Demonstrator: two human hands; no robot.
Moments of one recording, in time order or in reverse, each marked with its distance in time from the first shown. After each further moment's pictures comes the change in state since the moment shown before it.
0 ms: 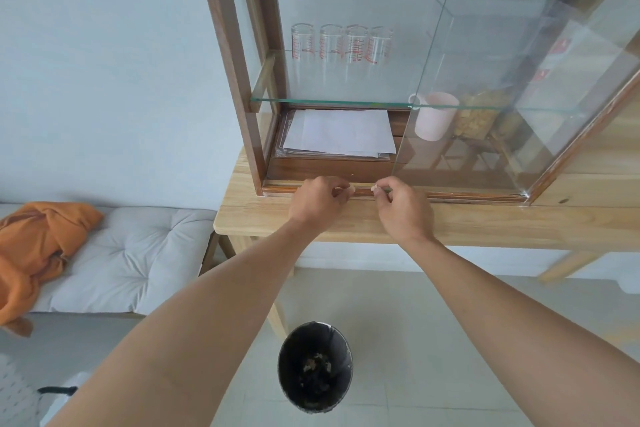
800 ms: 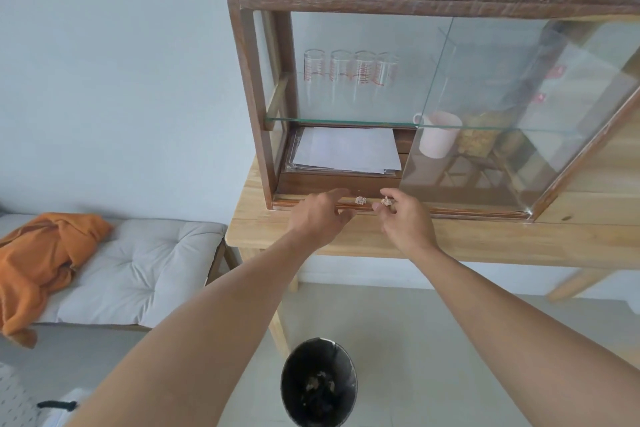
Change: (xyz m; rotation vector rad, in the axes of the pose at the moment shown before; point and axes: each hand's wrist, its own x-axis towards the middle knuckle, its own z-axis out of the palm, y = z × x) left_hand -0.004 -0.006 -0.016 0.138 -0.049 0.021; right_hand 0.006 -0.007 -0.004 0.200 -0.136 0.076
